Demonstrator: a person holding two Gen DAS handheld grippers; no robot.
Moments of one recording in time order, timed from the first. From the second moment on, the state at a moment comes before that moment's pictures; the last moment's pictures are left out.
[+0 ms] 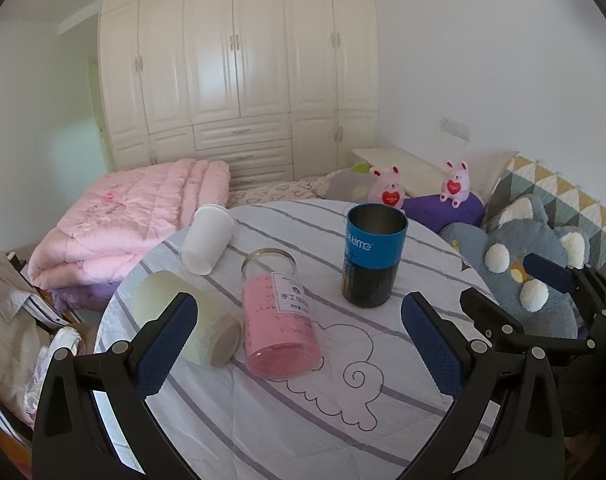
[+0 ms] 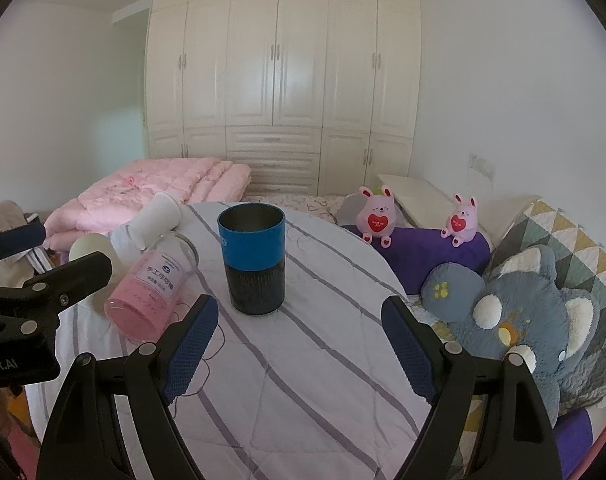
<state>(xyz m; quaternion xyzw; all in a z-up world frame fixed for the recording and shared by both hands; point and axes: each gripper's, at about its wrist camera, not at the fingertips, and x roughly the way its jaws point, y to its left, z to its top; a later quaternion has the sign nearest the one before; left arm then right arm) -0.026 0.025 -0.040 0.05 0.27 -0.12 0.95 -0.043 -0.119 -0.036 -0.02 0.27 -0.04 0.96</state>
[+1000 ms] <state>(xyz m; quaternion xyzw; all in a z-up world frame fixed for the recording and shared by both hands) 0.012 0.009 -0.047 0.07 0.28 -0.10 0.95 -0.004 -0.131 -0.049 -0.01 0.29 -0.04 0.96</state>
